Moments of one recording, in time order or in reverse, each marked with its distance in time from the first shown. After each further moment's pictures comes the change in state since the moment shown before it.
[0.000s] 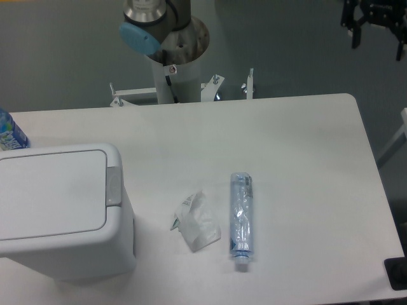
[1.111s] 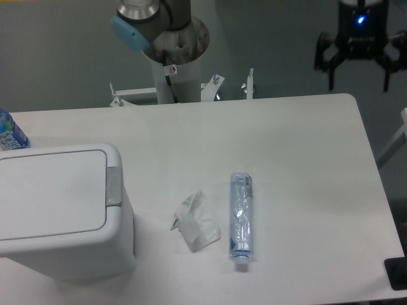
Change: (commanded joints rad) arm -0.322 -0.080 0.060 0.167 -0.006 -1.068
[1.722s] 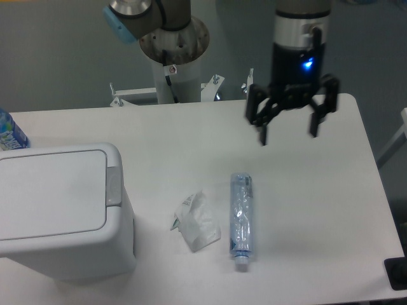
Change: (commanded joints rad) arm -0.158 -0.006 -0.038 -0.020 -0.268 -0.620
